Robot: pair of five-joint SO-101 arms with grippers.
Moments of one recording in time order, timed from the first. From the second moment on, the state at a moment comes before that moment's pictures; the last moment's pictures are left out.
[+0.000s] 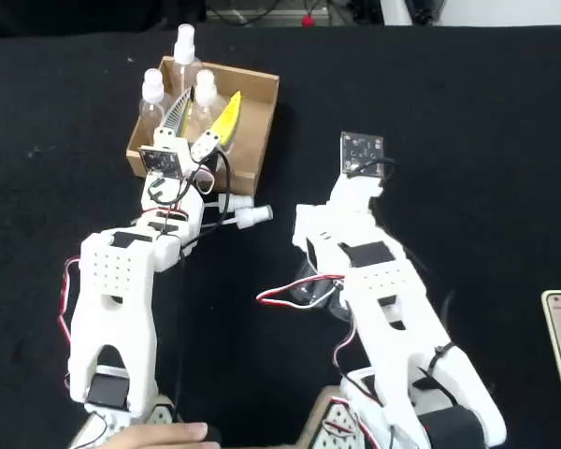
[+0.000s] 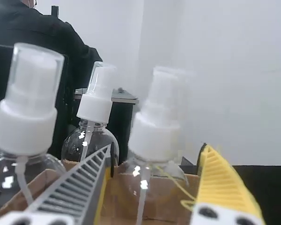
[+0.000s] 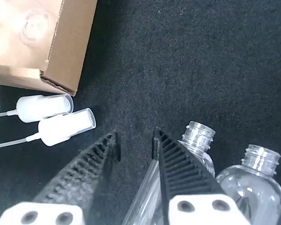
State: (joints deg) left arm 3.8 47.2 21.1 -75.6 5.7; right arm -12.3 -30.2 62.2 27.7 -16.1
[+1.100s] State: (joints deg) left arm 3.8 40.1 33.0 -87.2 2.0; right arm -12.3 -30.2 62.2 27.7 -15.8
